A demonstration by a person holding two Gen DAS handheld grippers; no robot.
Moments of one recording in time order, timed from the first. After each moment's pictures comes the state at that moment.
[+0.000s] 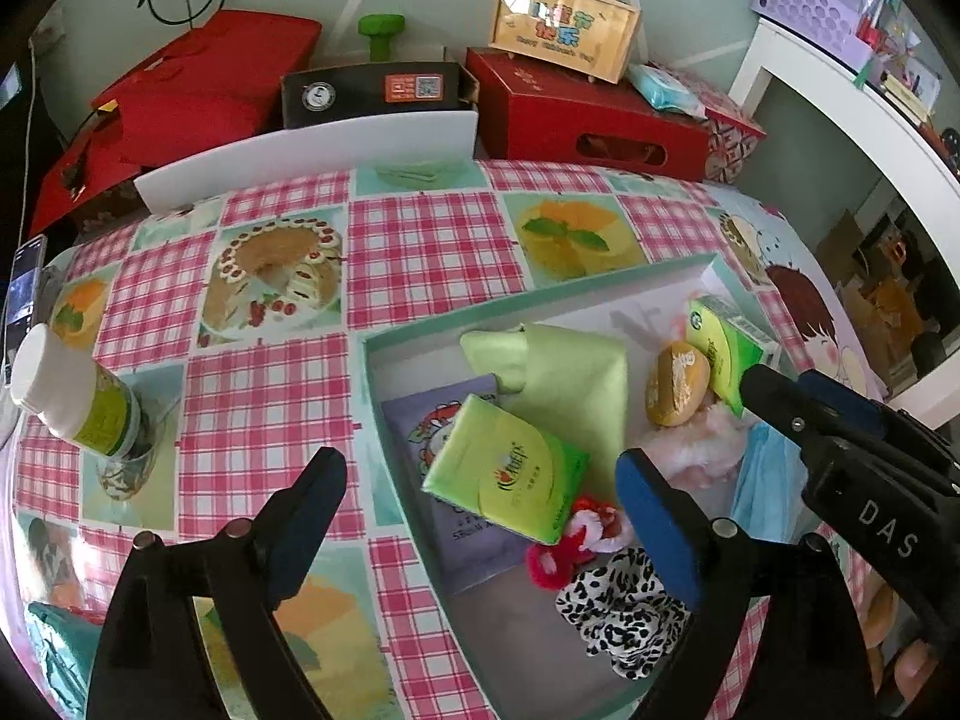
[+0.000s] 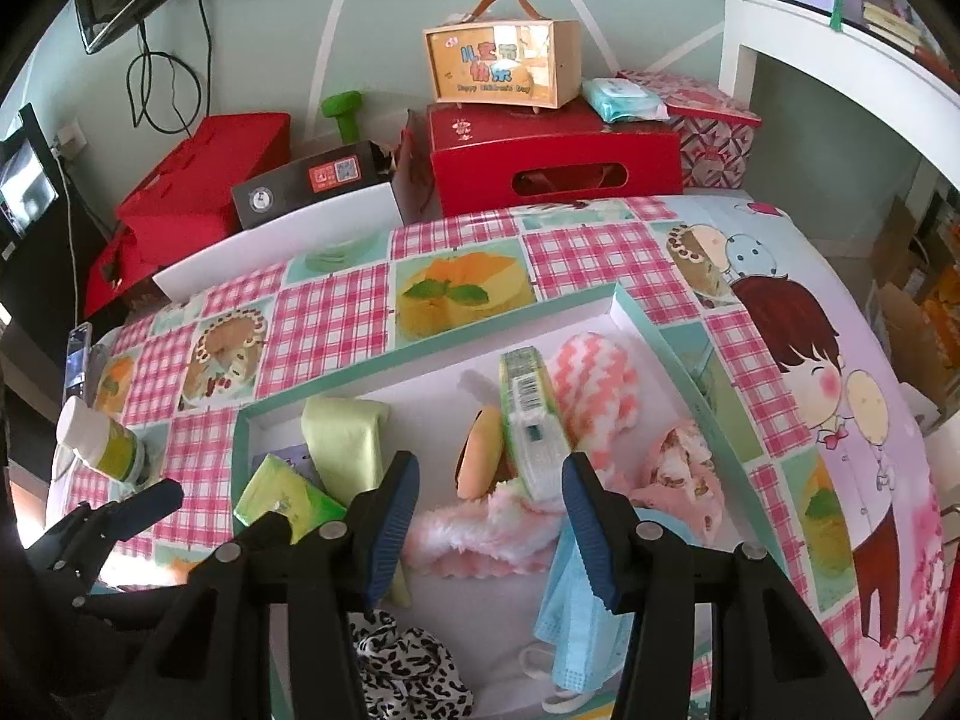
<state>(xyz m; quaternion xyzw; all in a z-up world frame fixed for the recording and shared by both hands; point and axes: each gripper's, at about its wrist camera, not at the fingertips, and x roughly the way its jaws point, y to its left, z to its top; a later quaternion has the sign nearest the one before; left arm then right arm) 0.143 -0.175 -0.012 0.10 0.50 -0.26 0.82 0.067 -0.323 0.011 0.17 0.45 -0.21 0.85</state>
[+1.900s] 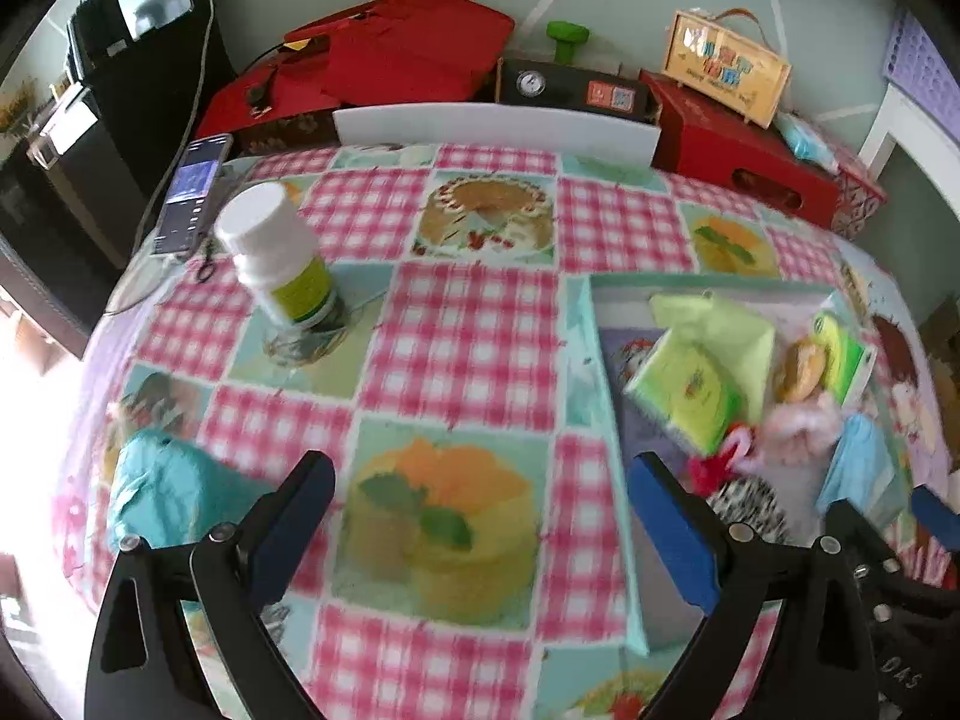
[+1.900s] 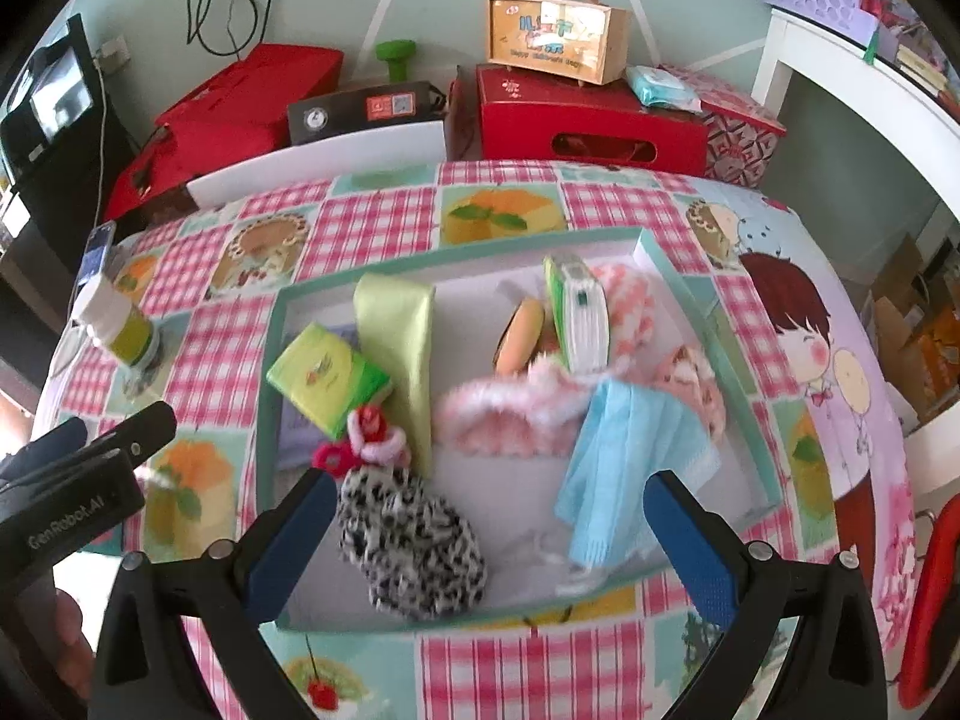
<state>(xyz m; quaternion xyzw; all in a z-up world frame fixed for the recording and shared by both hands) 0.106 -0.089 -0.001 0.08 0.51 -0.09 0.85 0.025 -0.269 0.008 0.11 0.50 -0.18 0.84</state>
